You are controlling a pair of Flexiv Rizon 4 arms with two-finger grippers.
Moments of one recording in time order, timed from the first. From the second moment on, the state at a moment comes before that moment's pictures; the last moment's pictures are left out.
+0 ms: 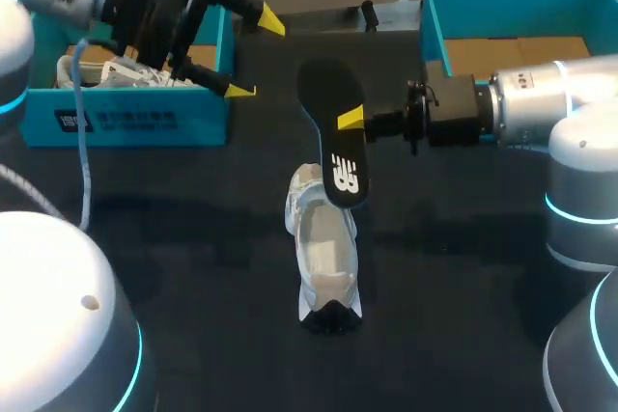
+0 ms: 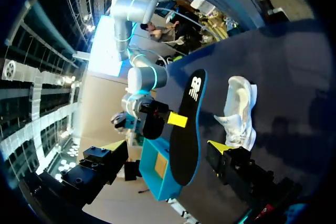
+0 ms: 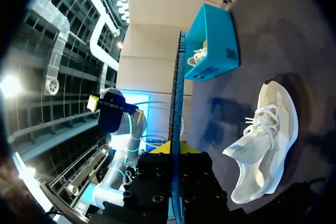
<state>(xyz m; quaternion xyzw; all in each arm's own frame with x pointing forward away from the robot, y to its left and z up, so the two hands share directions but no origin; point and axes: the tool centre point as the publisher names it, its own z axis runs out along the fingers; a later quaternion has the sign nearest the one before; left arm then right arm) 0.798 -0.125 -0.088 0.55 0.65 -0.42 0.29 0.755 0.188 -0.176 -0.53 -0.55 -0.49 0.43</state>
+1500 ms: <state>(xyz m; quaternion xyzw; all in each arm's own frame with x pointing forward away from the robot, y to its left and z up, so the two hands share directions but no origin) 0.843 -0.189 -0.038 0.67 0.72 -0.18 0.05 0.755 0.188 -0.176 -0.53 -0.55 -0.49 0.43</state>
